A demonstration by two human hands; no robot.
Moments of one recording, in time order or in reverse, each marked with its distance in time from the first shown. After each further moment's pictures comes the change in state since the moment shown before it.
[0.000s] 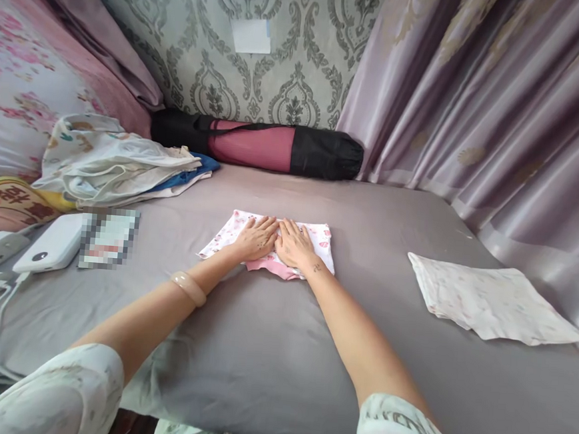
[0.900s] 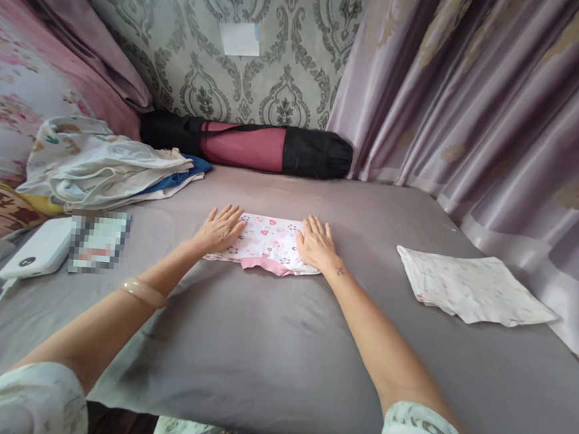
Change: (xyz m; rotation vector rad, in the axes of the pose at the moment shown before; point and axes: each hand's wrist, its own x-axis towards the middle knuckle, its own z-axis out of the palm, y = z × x) left_hand -0.030 -0.059 -0.024 -0.014 -0.026 -0.204; right_hand -0.040 0.043 -0.024 -0.043 0.045 0.240
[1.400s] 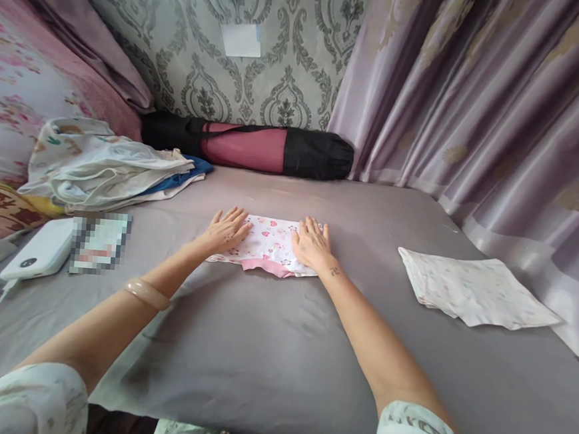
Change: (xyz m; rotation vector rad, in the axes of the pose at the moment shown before) left_hand 0.004 0.010 0.001 -0.024 -0.032 0.018; right_hand 0.004 -0.017 -0.001 0.000 -0.018 0.032
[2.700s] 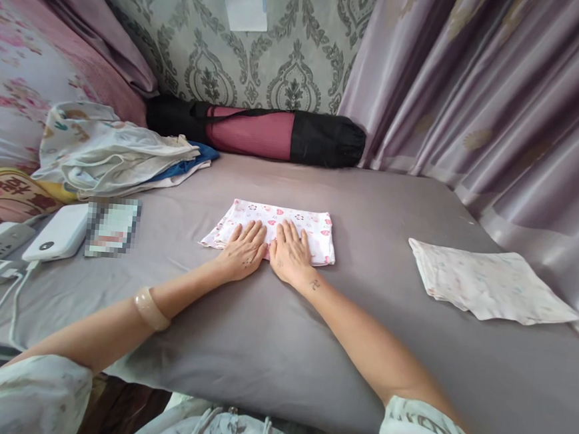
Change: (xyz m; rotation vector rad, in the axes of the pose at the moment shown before) left_hand -0.062 0.057 0.022 0.051 0.044 0.097; right_hand -0.044 -0.064 0.023 0.044 0.082 -0.169
